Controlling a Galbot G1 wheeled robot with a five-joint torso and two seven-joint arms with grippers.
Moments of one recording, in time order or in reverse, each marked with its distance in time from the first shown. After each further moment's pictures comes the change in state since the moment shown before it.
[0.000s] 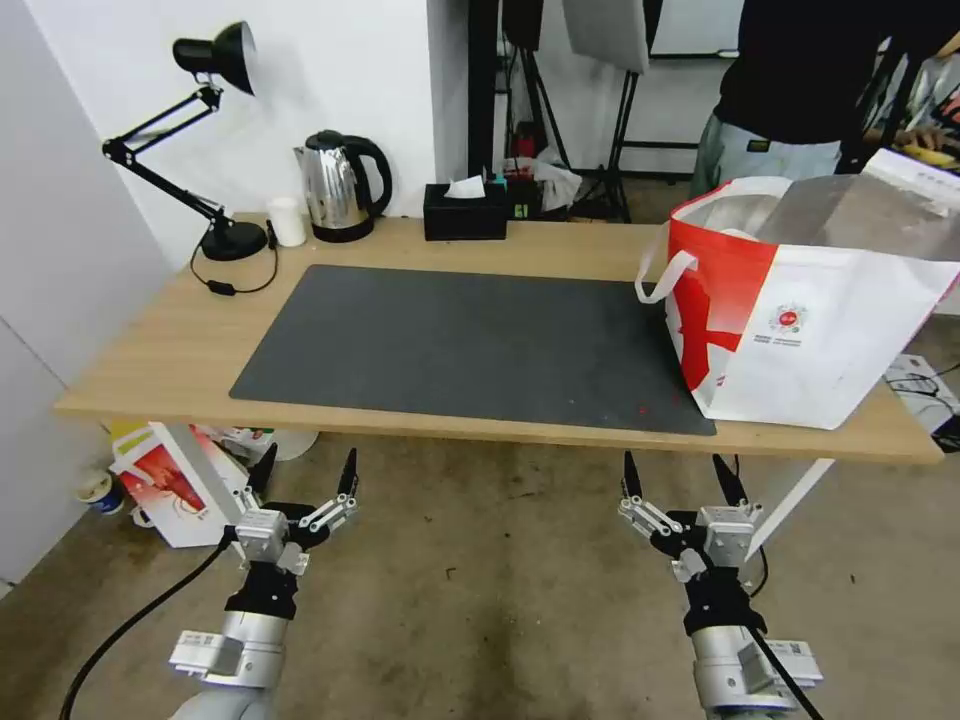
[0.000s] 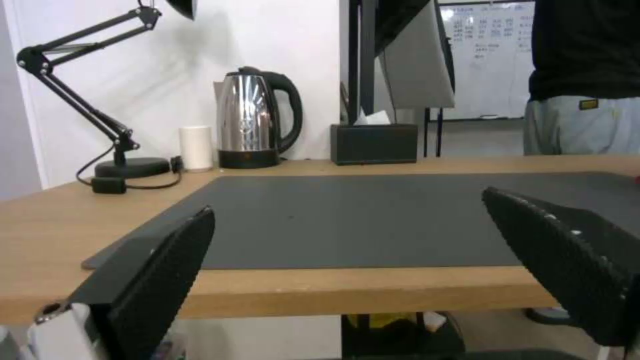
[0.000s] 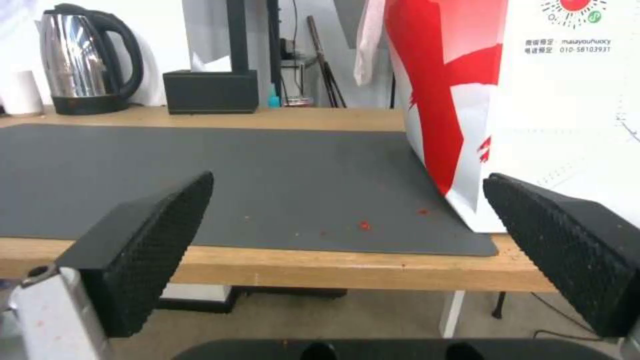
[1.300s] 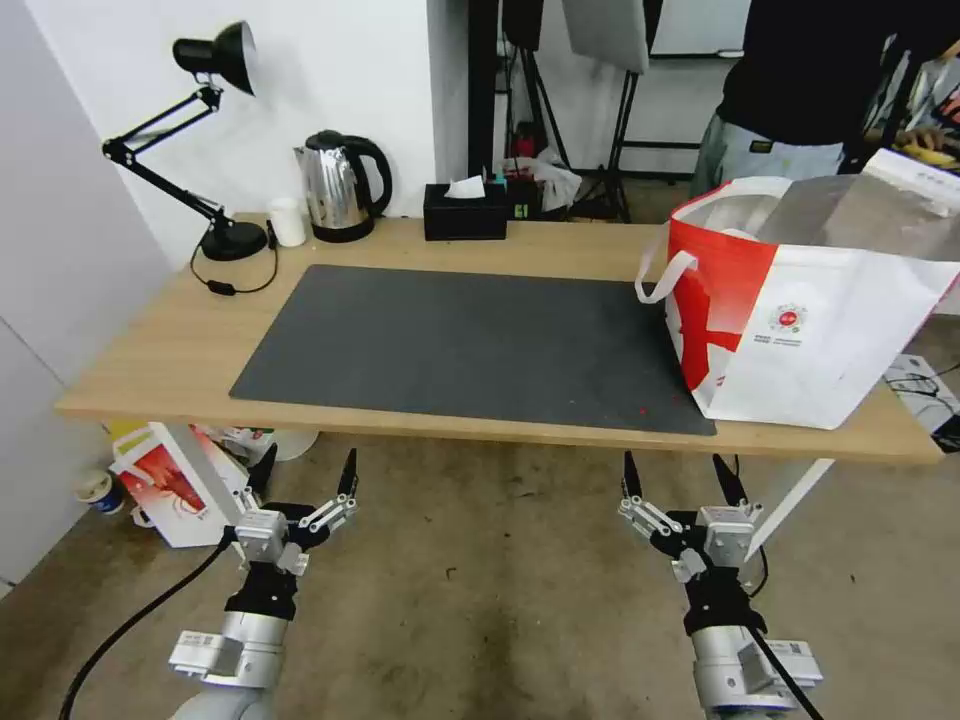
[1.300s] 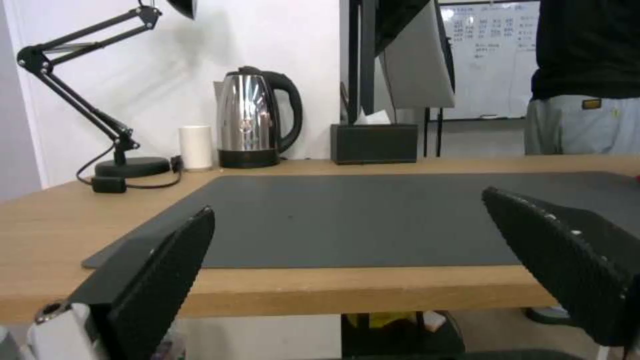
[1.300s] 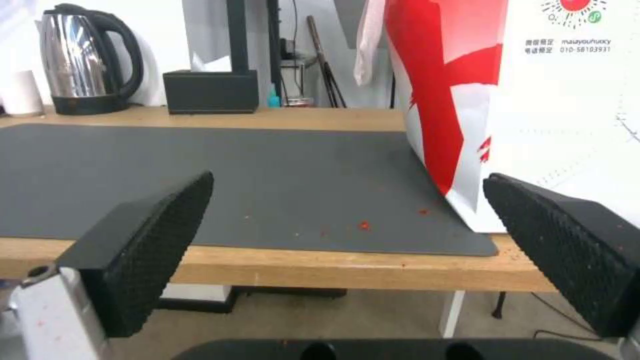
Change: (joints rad) left arm 0.001 0.000 0.000 0.000 -0.001 -0.001 0.001; right arm 0.000 0.000 0.000 0.000 0.000 0.000 0.000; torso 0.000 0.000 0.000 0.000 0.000
